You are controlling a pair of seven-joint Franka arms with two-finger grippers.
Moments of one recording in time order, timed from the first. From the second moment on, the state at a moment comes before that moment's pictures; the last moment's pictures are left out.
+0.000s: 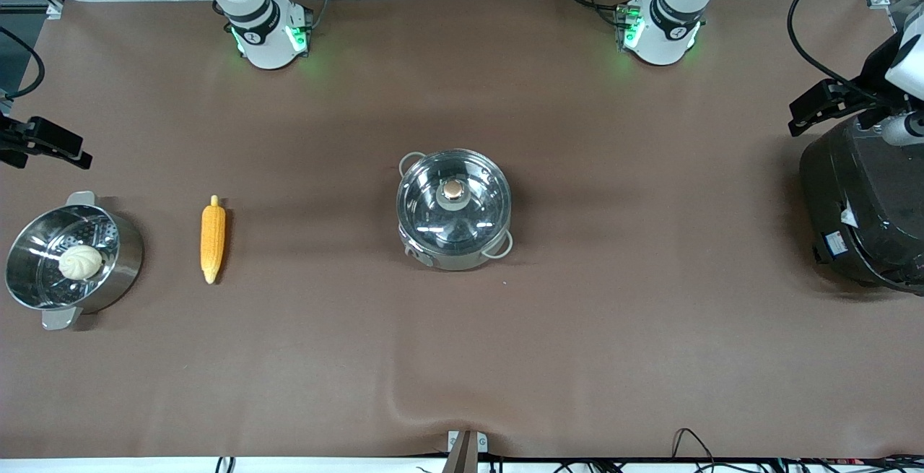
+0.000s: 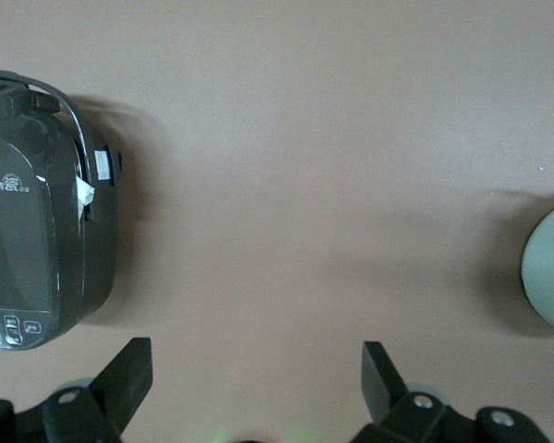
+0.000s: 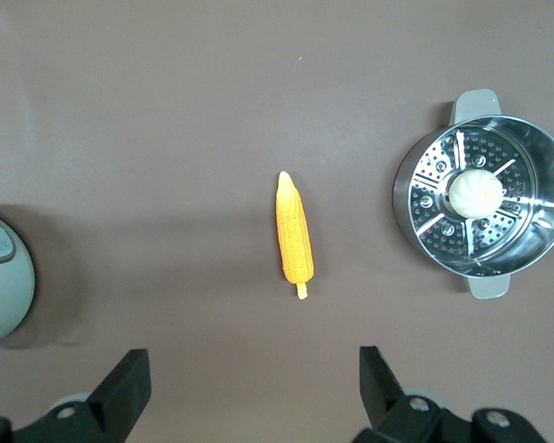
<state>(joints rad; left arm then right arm) -0.08 0.00 -0.01 -1.49 0.04 1.47 -0.18 -0.03 0.09 -0.05 -1.43 0.02 1.51 -0.04</state>
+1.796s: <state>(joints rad) -0.66 0.49 -0.07 -1.31 0.03 1.81 -0.88 -0.02 0.21 -0.04 -1.91 0.03 2.06 -0.22</state>
